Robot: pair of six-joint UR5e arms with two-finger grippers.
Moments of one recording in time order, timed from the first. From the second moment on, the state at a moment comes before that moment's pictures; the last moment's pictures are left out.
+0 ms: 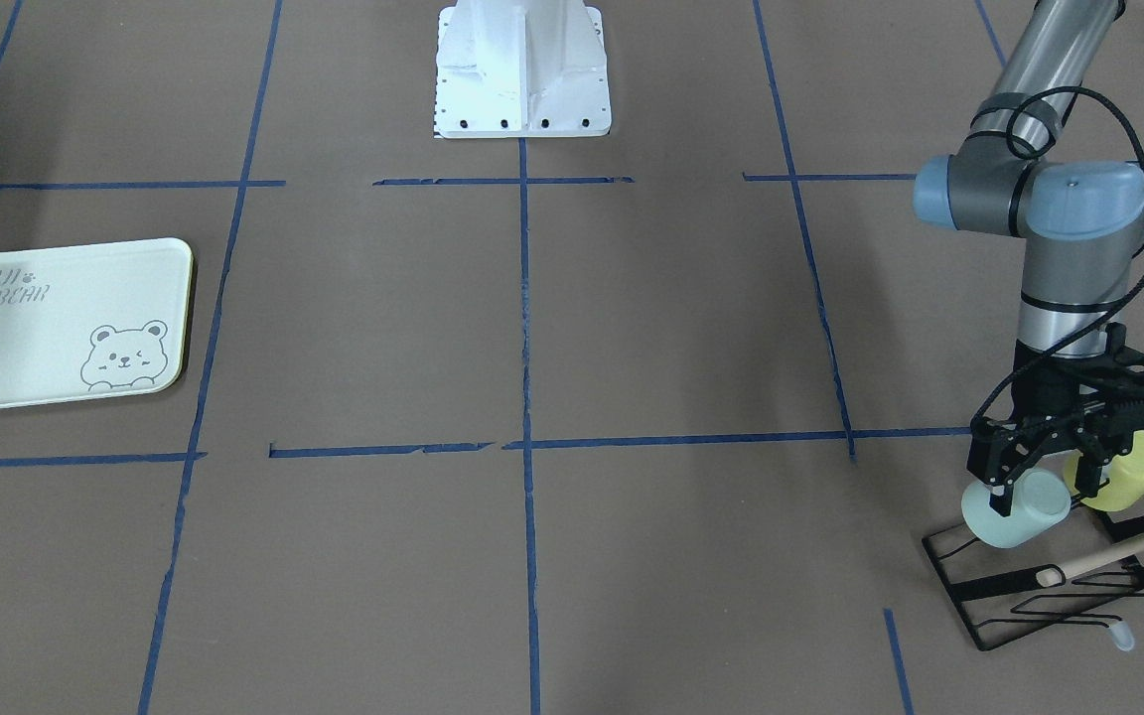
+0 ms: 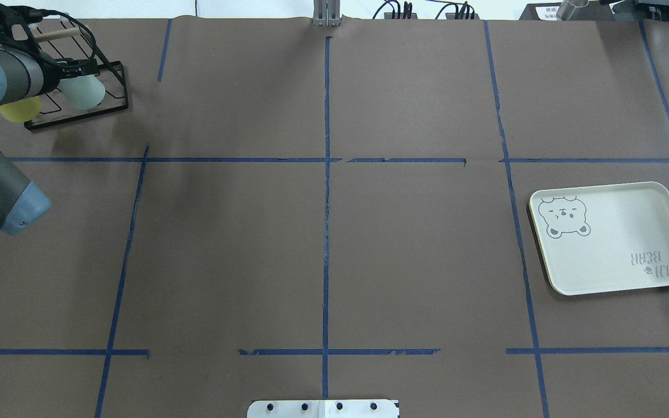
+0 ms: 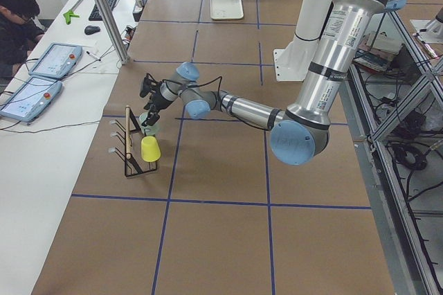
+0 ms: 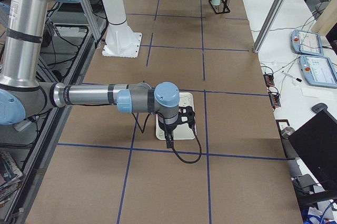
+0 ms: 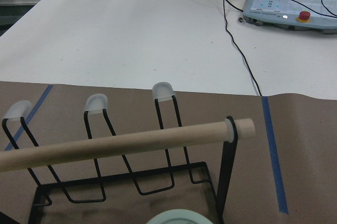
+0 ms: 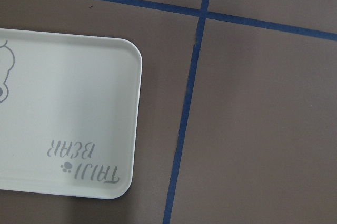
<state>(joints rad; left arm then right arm) -0.96 -1.90 -1.44 -2.29 -1.51 -1.02 1.54 -1.83 1.89 -1.57 2.32 -0.10</state>
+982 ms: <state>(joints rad) -0.94 -1.91 -1.39 -2.32 -1.51 -1.02 1.54 -1.83 1.88 -1.57 2.32 -0.10</state>
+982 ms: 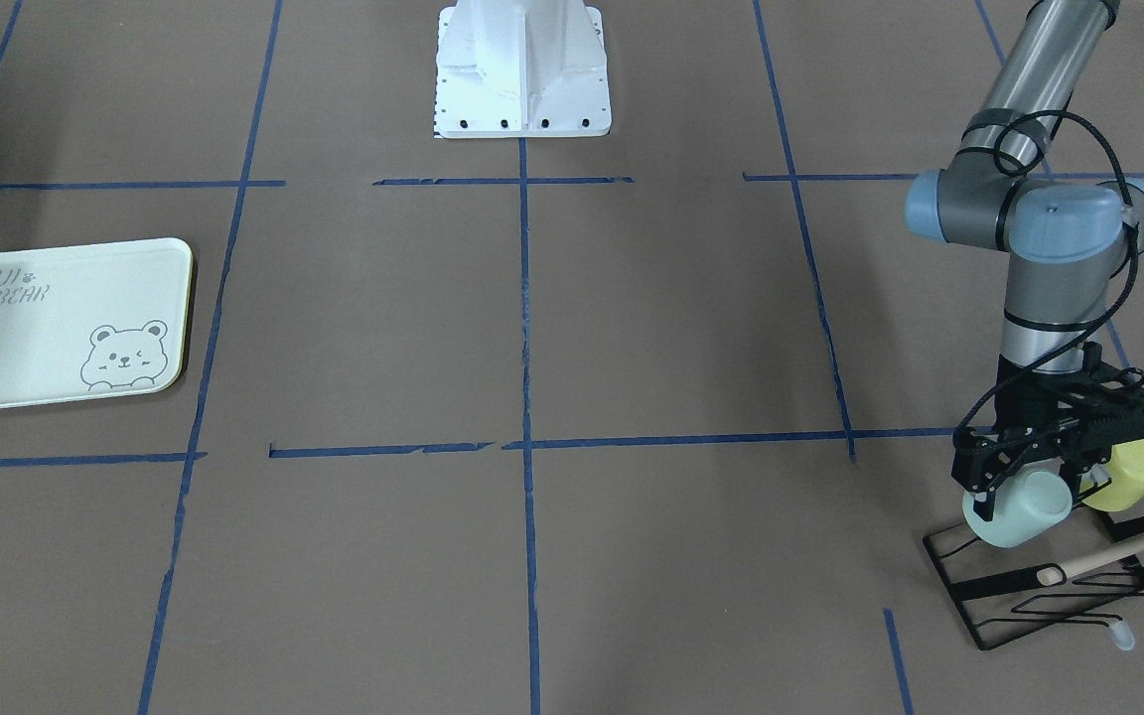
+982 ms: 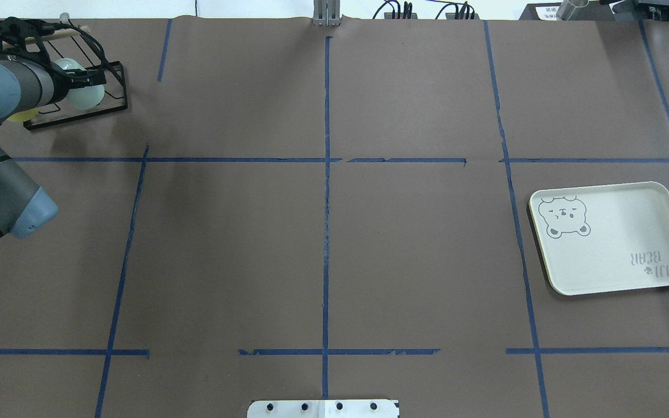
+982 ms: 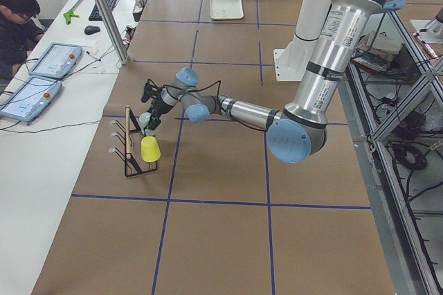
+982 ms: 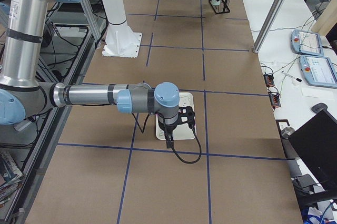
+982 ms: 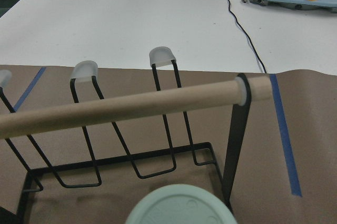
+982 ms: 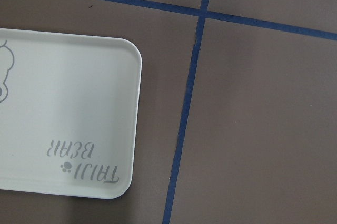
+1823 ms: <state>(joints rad) -0.94 -1.92 -1.39 -2.32 -1.51 -1.01 1.54 -1.83 1.89 -1.57 2.32 -0.10</state>
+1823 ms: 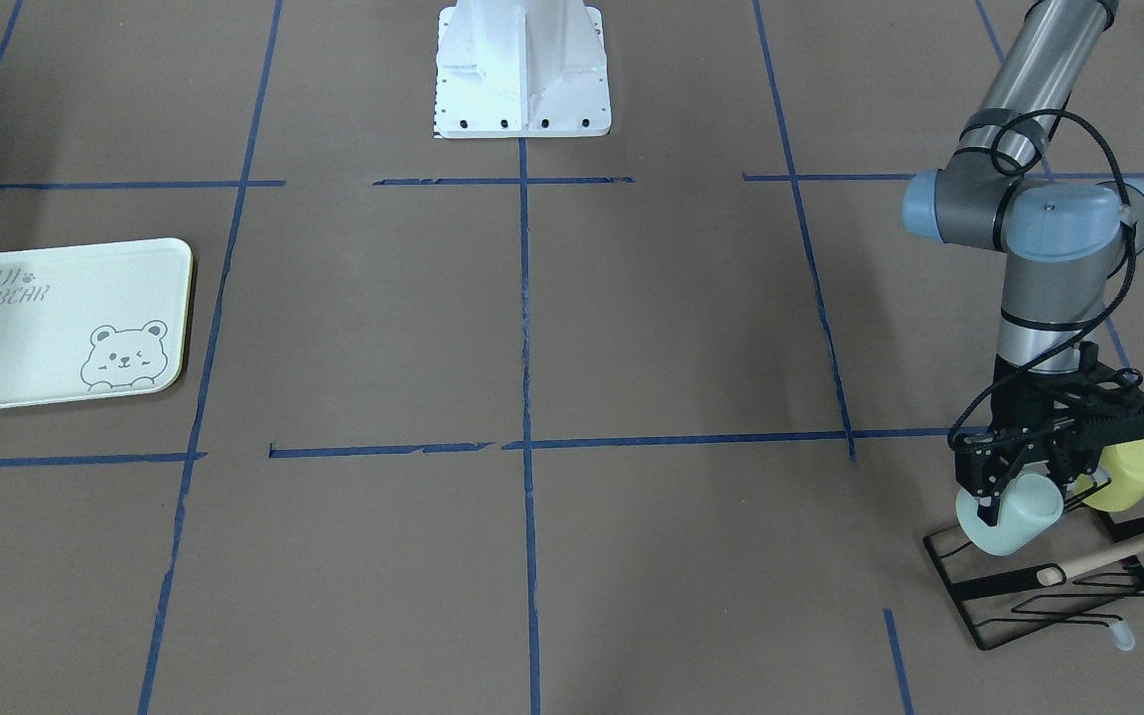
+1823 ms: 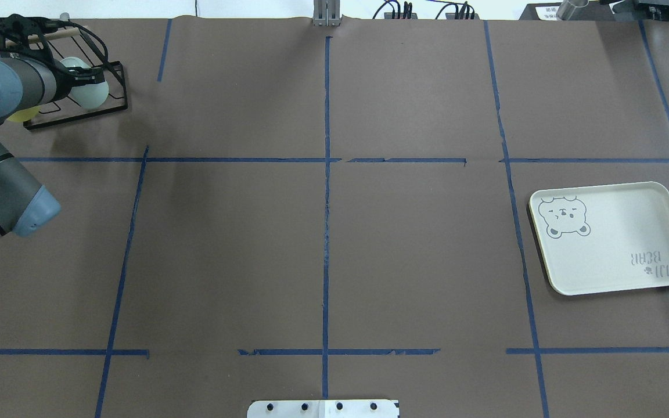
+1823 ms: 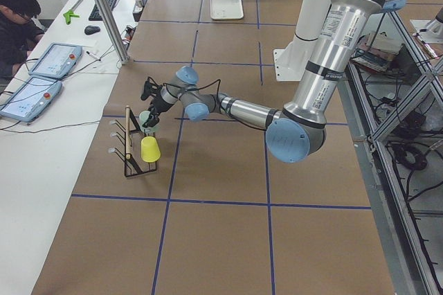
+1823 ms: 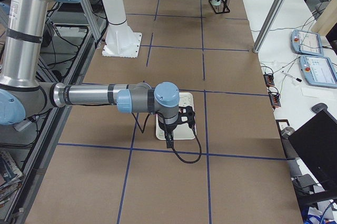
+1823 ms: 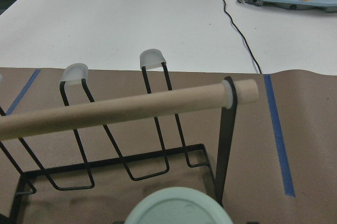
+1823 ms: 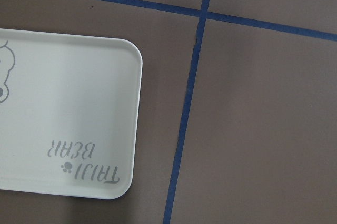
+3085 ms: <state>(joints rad) -1.00 -1.85 -1.55 -2.30 -1.62 -0.91 1.54 -1.83 1.89 -1.57 2.32 -0.10</state>
